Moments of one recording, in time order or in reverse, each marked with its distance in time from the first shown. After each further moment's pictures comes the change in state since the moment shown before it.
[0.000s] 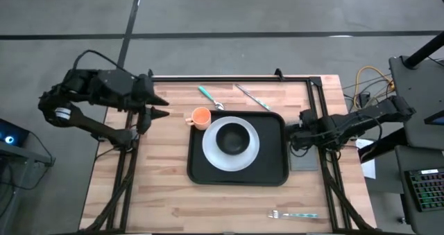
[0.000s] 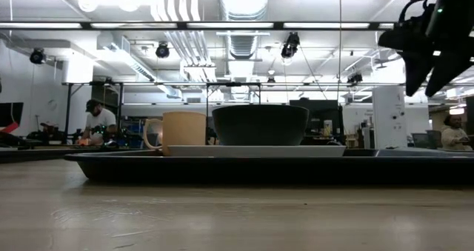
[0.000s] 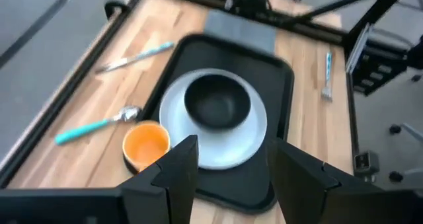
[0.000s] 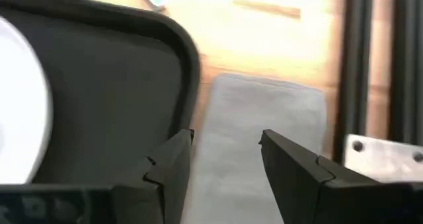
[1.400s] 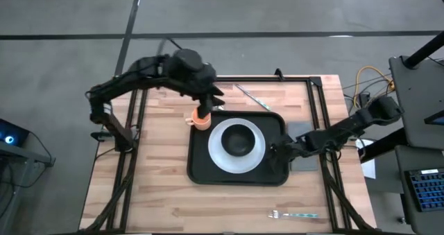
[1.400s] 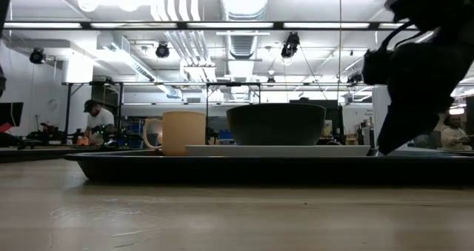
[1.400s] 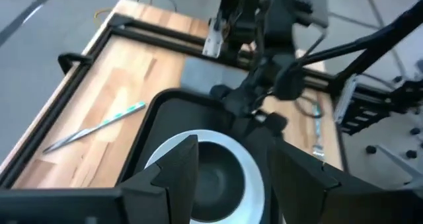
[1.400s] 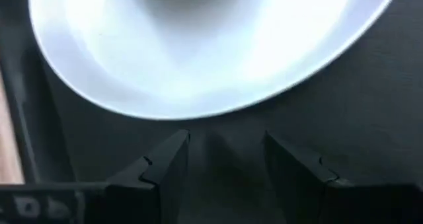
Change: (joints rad) left arm 0.223 0.510 0.368 0.224 0.265 0.147; right arm 0.062 0.252 -0.329 1.173 -0.272 -0.782
